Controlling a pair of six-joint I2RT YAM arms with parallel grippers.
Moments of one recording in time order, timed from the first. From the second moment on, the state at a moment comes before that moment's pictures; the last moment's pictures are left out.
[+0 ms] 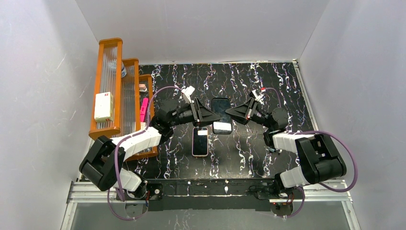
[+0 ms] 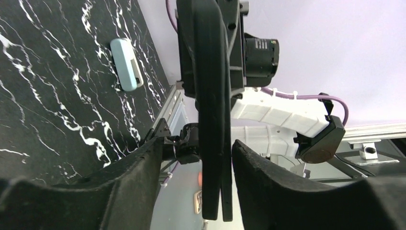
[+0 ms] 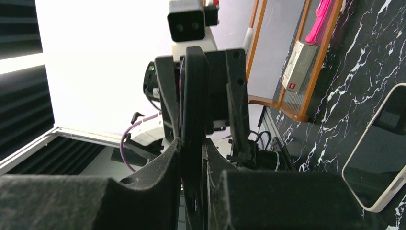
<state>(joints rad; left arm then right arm) -0.61 1.40 0.70 0.64 0.67 -1.22 0.29 1.42 0.41 1.30 -0.89 1.68</state>
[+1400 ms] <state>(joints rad) -0.65 1.41 0.75 0.57 0.69 -1.09 0.30 1.30 0.44 1.05 -1.05 1.41</state>
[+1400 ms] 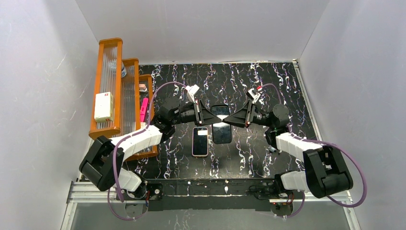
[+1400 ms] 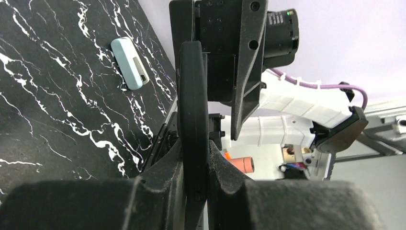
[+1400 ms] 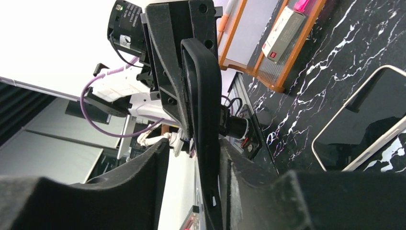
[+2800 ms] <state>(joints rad) -0.64 1.37 0.76 0.48 0.49 -1.13 0.30 1.24 0.49 0.84 -1.03 1.31</state>
